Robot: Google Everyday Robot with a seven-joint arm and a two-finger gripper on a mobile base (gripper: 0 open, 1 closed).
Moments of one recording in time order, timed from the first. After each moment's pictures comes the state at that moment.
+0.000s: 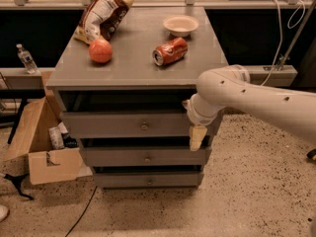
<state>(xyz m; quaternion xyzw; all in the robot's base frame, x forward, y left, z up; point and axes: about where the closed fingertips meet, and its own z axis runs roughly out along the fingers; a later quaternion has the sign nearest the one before) 0.623 -0.106 0.661 -0.74 0.65 -0.04 0.19</state>
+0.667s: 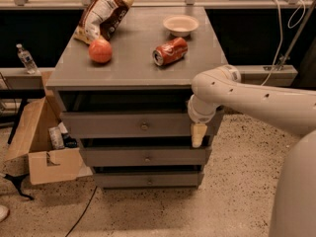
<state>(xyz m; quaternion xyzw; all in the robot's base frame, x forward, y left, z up) 0.658 -0.130 0.629 -0.73 0.67 -0.07 0.15</state>
